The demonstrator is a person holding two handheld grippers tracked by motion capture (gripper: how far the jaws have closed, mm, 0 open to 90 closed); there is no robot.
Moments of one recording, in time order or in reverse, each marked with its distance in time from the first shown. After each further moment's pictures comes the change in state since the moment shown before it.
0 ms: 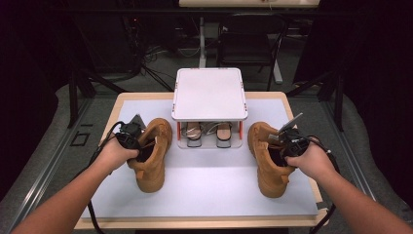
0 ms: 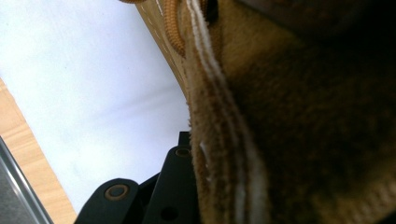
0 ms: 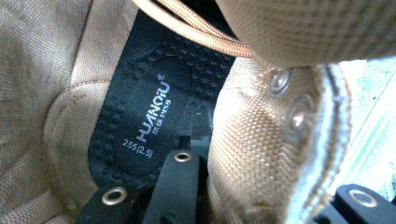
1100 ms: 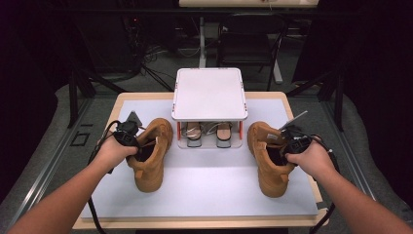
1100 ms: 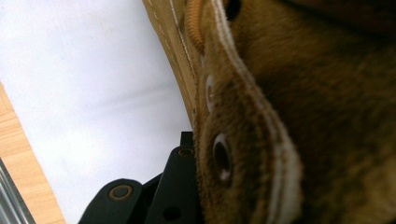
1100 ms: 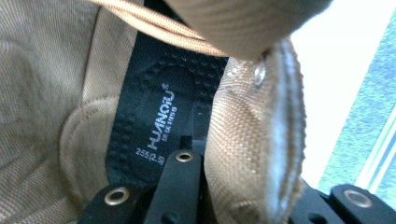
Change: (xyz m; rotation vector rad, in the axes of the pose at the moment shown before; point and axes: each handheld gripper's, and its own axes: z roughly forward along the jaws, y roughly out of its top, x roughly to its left) left arm 0.009 0.002 -0.004 -0.009 -0.041 -0.084; right arm -0.006 0.002 -0.004 -0.015 0.055 0.103
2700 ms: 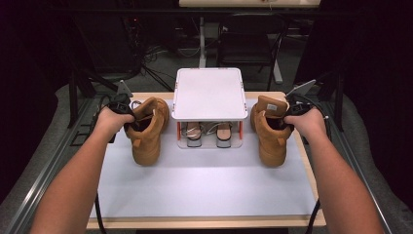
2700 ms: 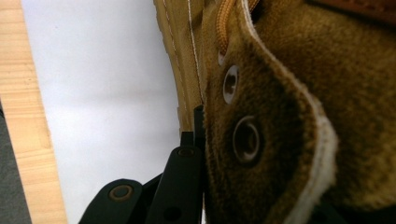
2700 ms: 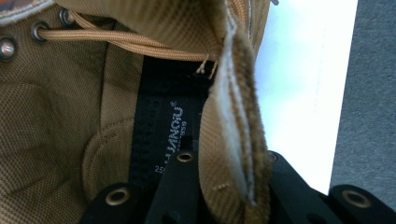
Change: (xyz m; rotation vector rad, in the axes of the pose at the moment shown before) left arm 0.039 0.070 -0.033 -0.054 -0.068 -0.209; right arm -0.039 0.088 -0.023 -0.014 0.072 0.267
